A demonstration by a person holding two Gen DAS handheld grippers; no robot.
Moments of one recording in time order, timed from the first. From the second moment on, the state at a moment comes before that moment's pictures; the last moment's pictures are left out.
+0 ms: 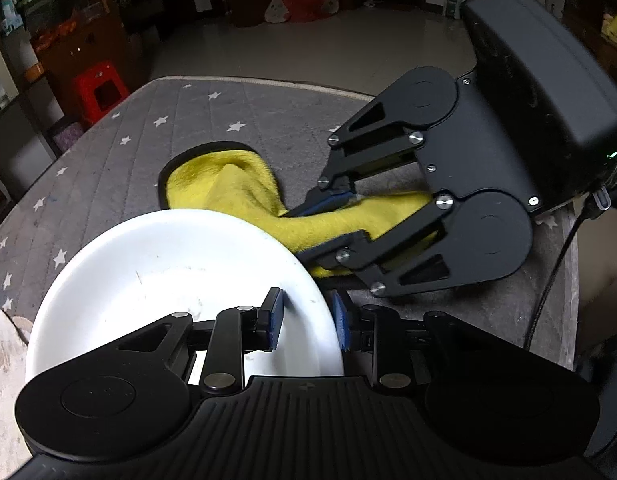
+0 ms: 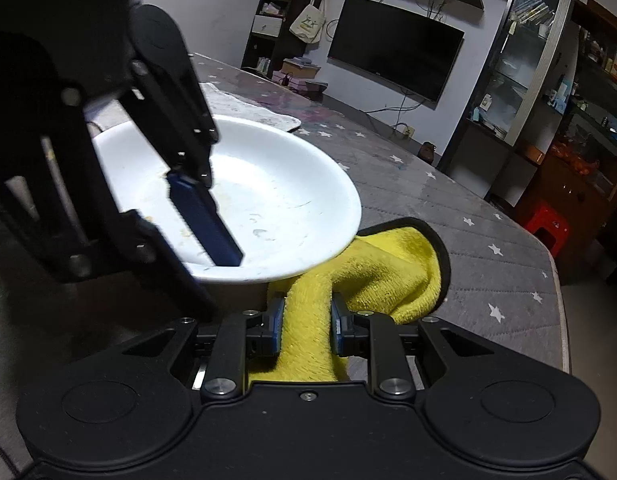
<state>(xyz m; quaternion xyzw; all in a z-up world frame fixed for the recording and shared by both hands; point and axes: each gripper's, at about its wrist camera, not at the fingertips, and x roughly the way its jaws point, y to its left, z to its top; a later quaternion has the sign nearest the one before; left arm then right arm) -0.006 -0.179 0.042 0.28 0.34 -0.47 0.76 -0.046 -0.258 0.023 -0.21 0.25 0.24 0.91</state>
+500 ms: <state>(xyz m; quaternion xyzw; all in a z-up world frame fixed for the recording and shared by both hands) -0.031 -0.164 0.039 0.29 0.33 -0.52 0.73 -0.093 -0.257 0.028 -0.23 0.26 0.26 0.90</state>
